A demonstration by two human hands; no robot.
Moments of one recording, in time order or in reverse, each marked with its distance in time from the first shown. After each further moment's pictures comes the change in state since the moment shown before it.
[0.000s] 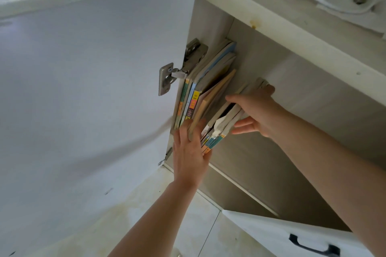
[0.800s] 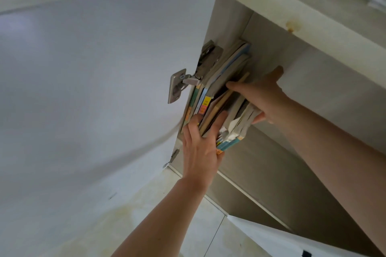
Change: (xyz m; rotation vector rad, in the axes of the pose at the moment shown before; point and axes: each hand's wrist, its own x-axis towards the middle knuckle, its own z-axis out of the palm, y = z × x) left_hand 0.021 0.005 -0.001 0.063 0.086 0.102; right_hand 0.027 -0.031 0.024 -0.187 0.186 -0.115
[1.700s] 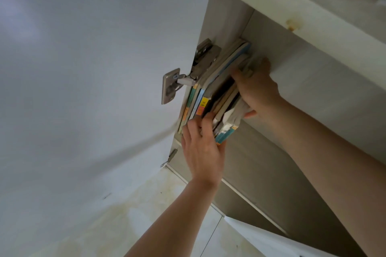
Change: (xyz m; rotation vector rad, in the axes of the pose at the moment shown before) left_hand 0.009 0.019 0.017 -0.094 0.137 -0.221; right_hand 0.023 0.002 0.009 -0.122 0.004 -0.211
